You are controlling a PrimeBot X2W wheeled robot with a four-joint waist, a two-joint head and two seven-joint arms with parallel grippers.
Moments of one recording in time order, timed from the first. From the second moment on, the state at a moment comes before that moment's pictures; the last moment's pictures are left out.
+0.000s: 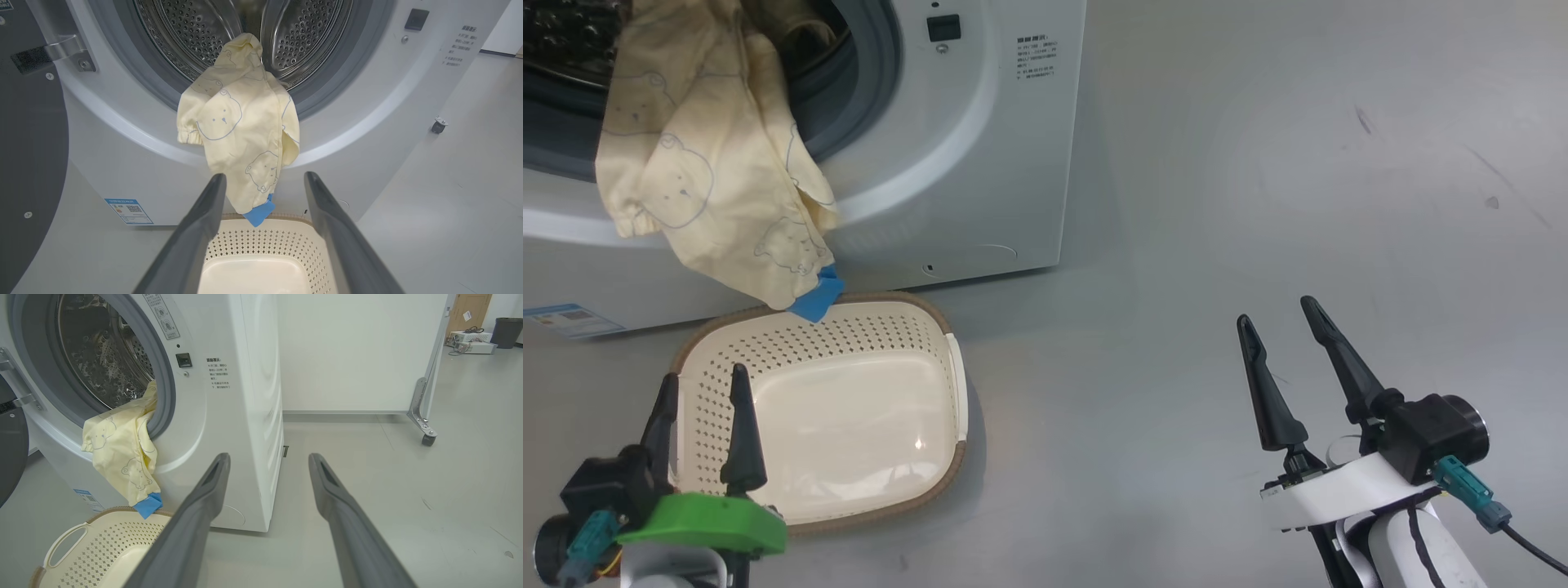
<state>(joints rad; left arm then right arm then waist) -0.02 0.04 0.04 0.14 -0.33 -0.03 -0.21 -0.03 -0.07 0.24 0.02 0.23 0.09 -0.26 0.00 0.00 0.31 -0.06</state>
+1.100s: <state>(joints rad) -0.60 0.21 0.13 0.43 -0.39 -0.02 0.06 -0.24 -0.05 0.27 -0.04 0.28 0.10 -0.26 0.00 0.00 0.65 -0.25</state>
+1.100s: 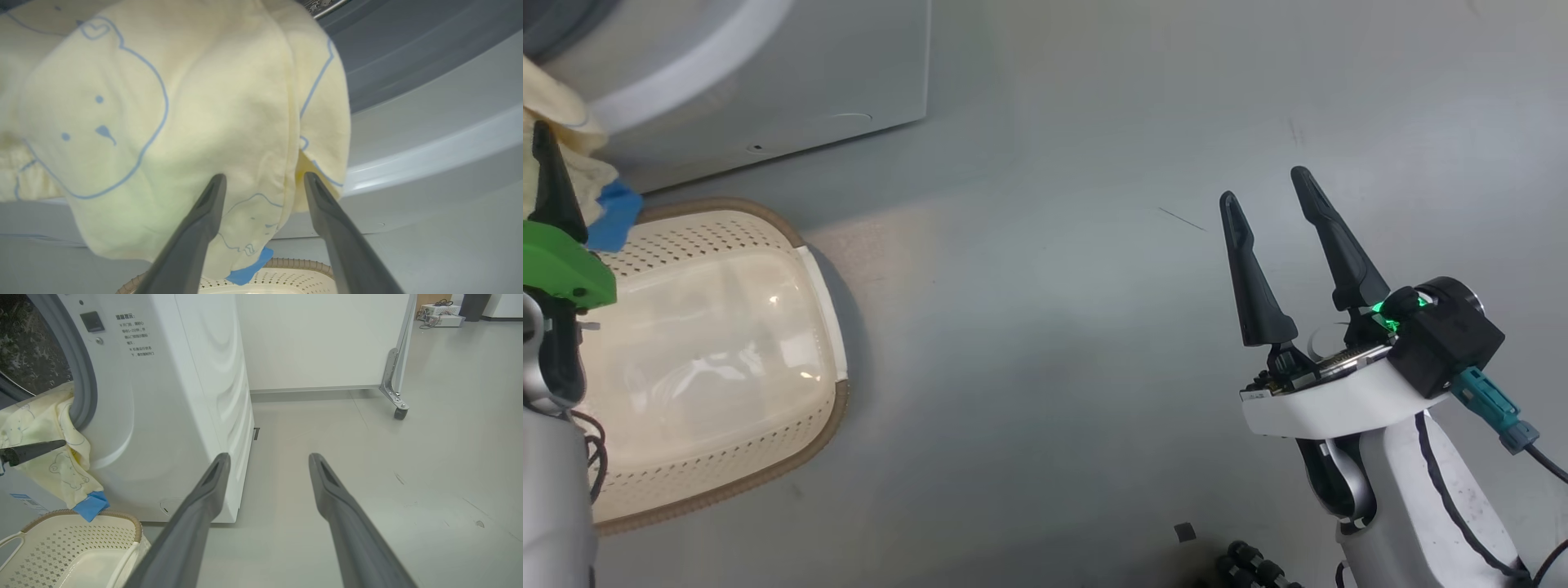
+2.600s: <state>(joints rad) -0.74 0.24 0.09 0.60 -0.38 -0.06 0.03 -0.26 -0.05 0.27 -0.03 0.33 0.07 -0.26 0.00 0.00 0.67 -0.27</state>
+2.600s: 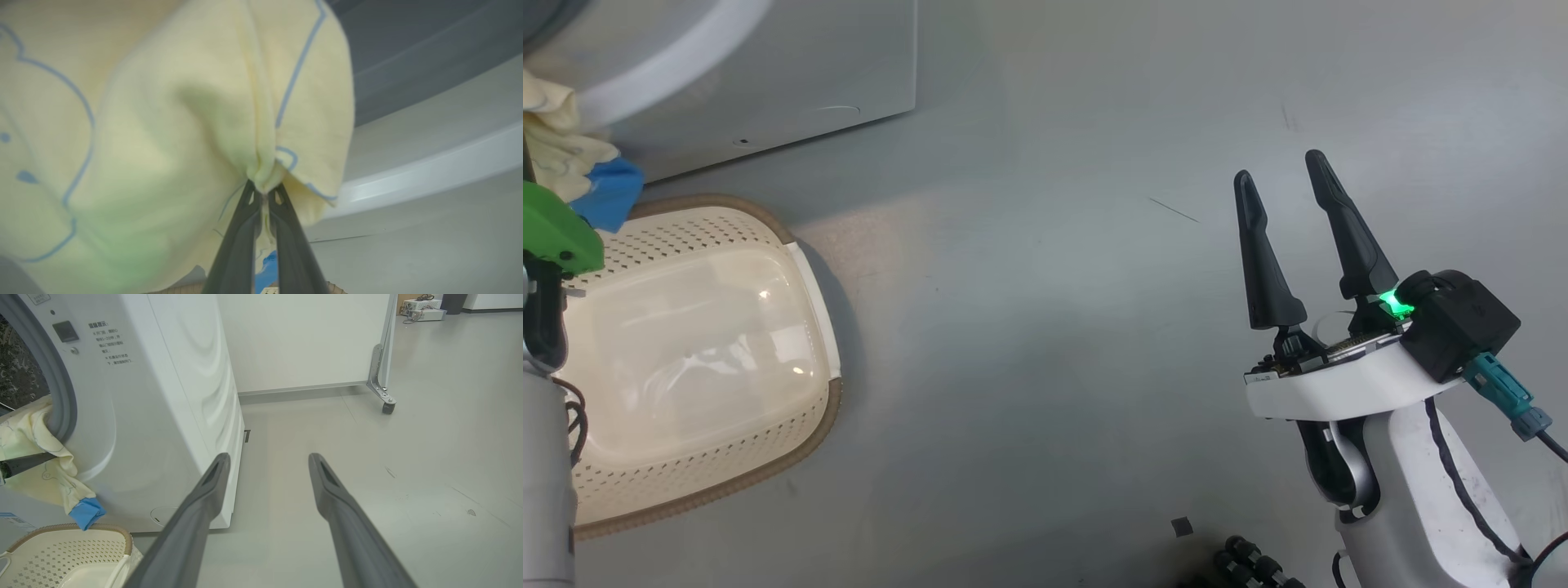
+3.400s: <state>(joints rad) -0.71 0.39 0.09 0.27 -0.38 -0.09 0.14 -0.26 -0.05 0.27 -0.04 0.32 0.06 -0.26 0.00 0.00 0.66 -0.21</state>
